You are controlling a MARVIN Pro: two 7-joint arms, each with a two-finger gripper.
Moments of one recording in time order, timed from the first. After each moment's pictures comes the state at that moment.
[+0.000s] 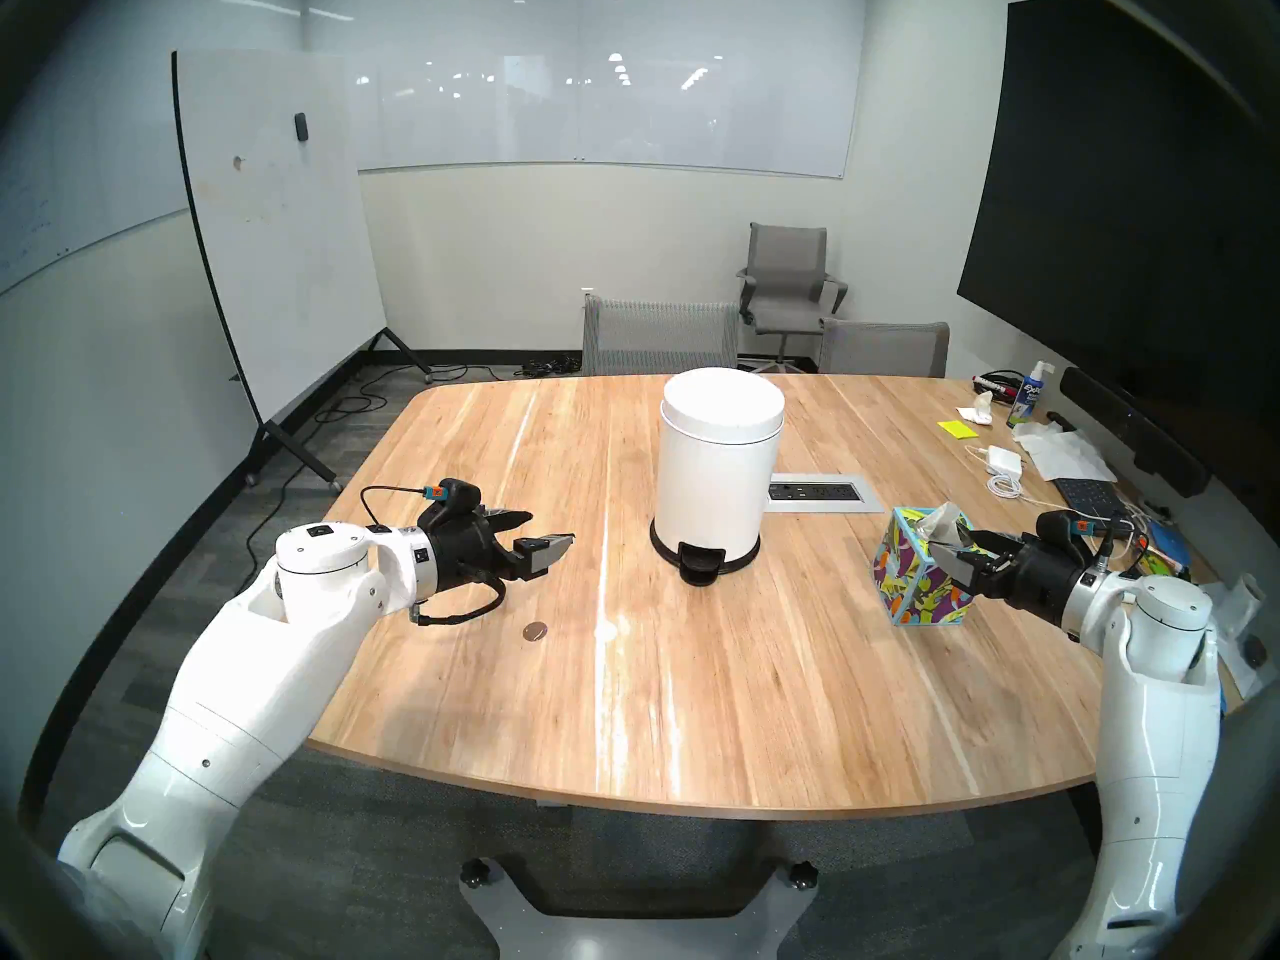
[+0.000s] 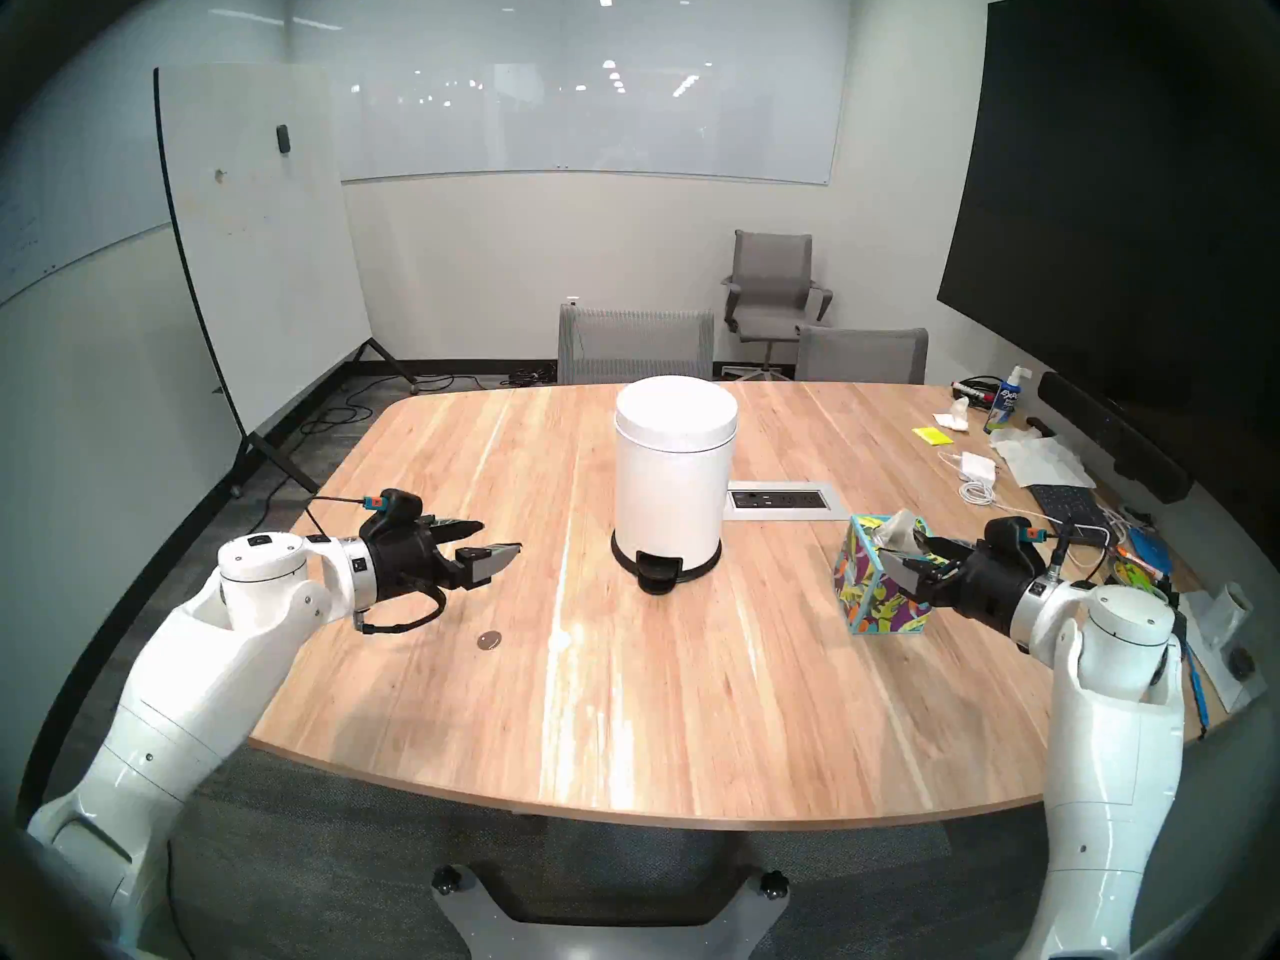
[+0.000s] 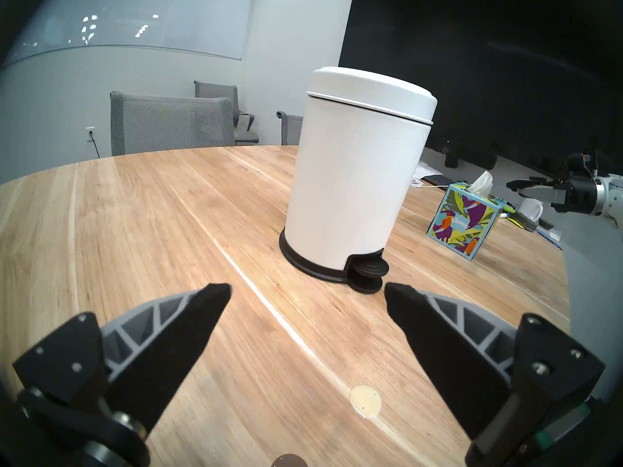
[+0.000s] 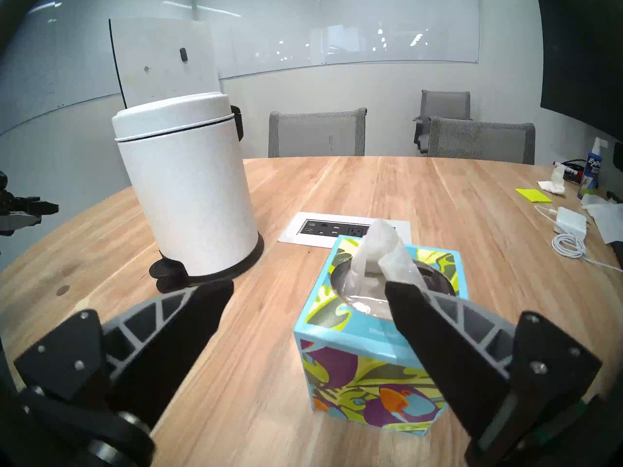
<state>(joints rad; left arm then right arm) 1.40 -0.97 -1.38 -1.63 -0.62 0.45 -0.55 -1.58 -1.20 2.12 -1.70 0.13 0.54 0.91</state>
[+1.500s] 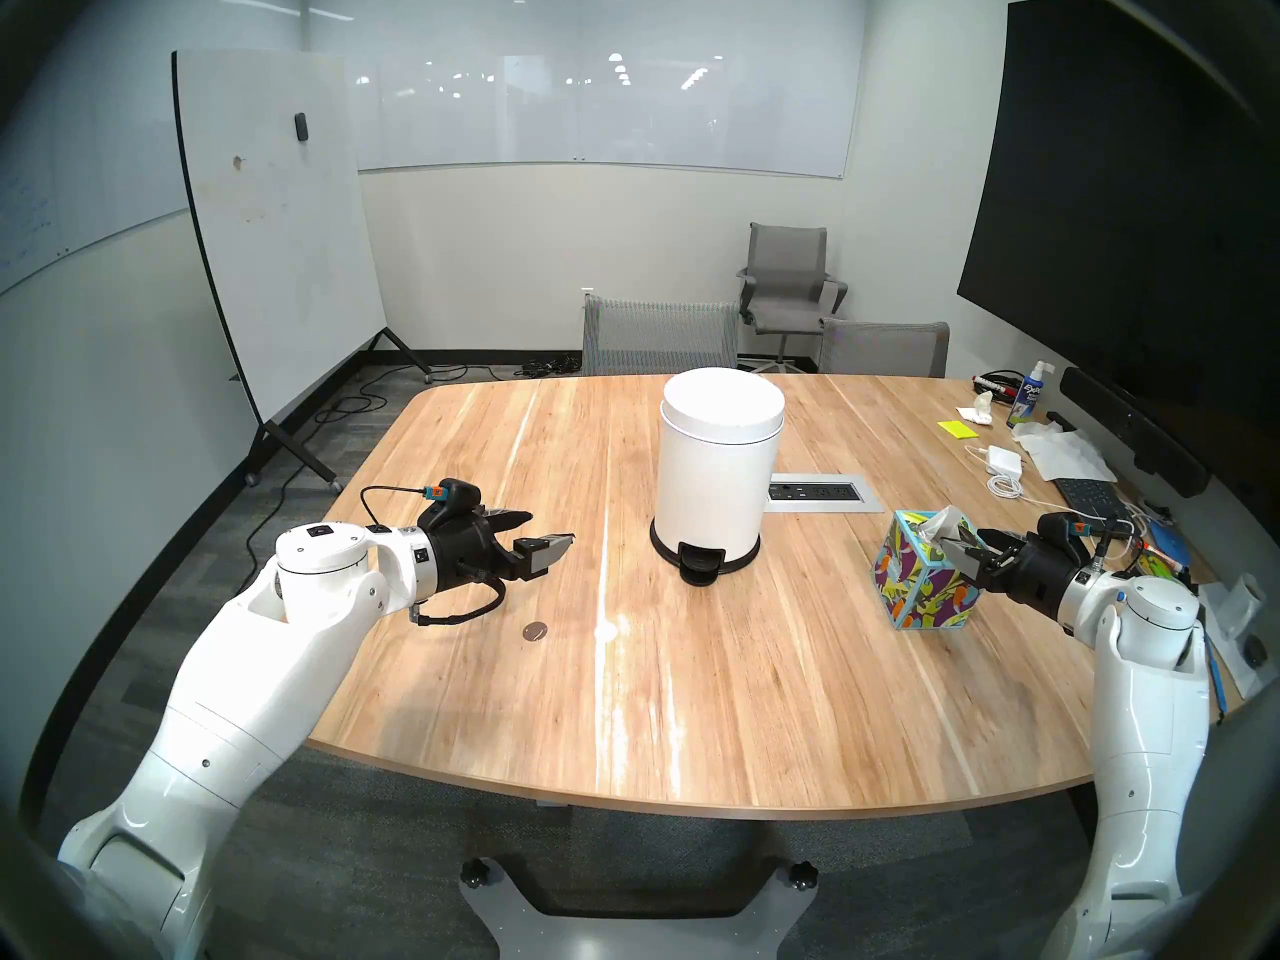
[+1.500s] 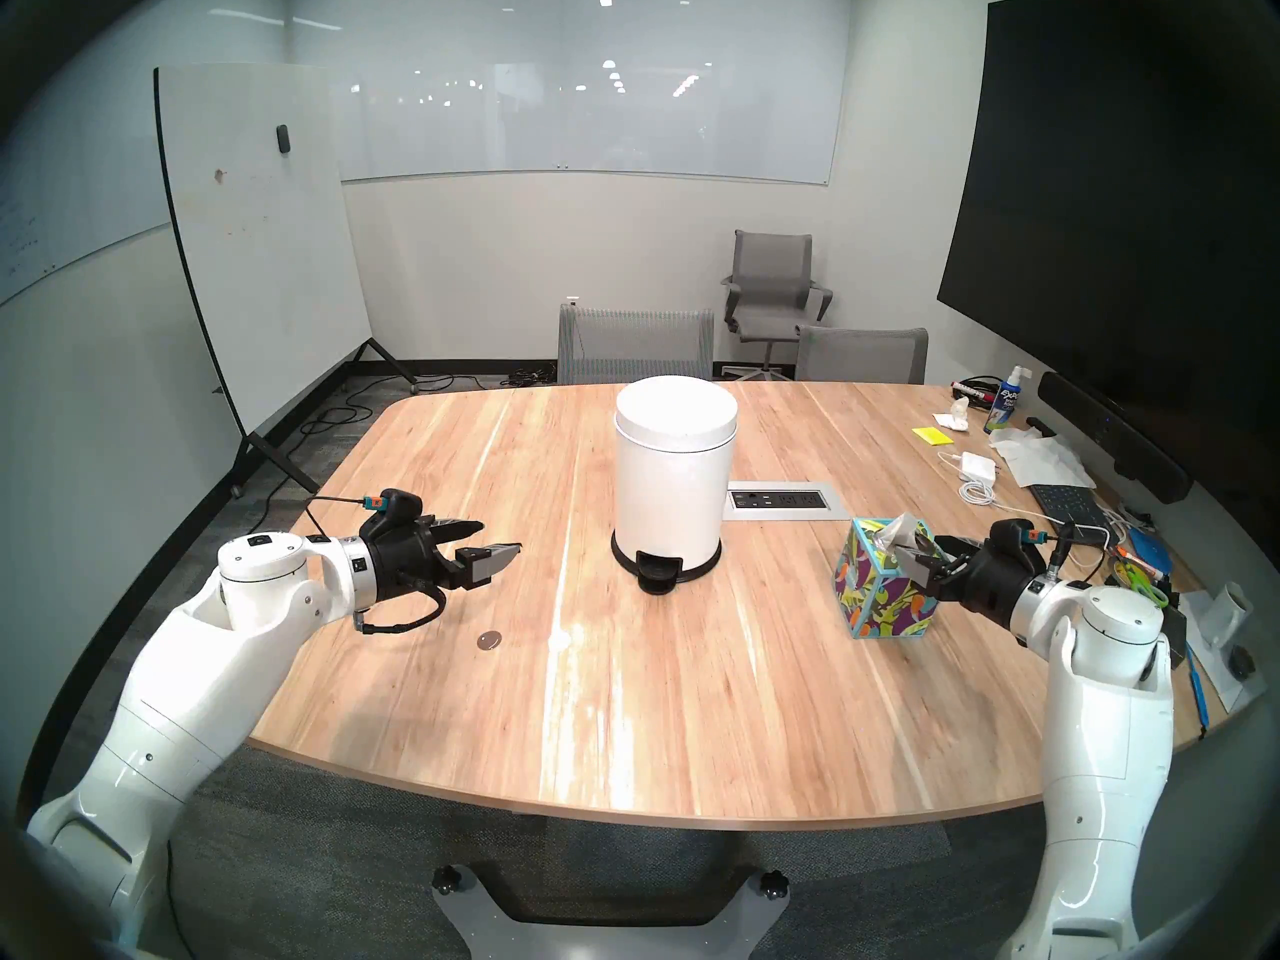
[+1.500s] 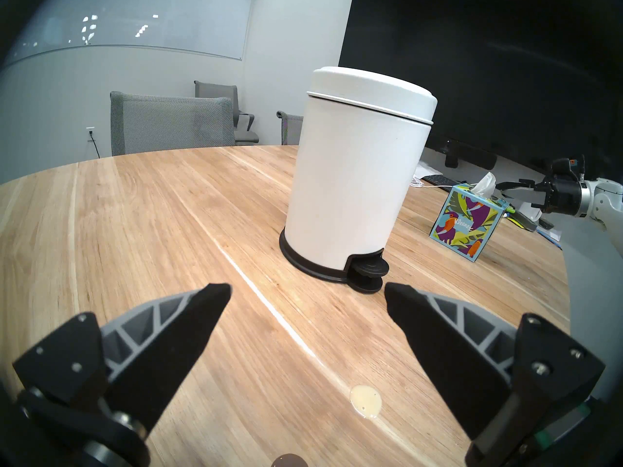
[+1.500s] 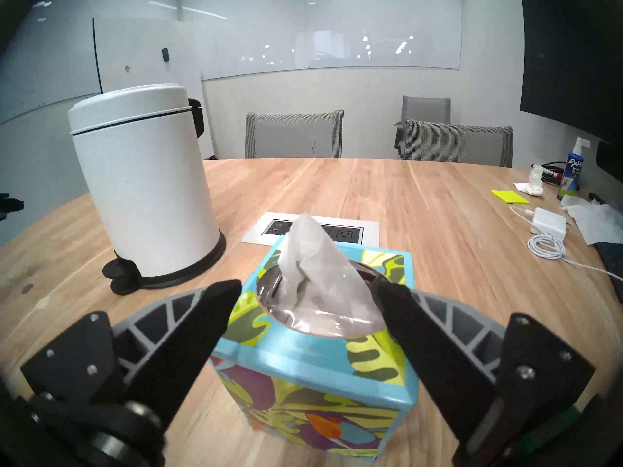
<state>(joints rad) 1.40 -0.97 -1.38 -1.63 -0.62 0.45 -0.55 -1.51 -1.18 2.12 -1.55 0.10 0.43 0.90</state>
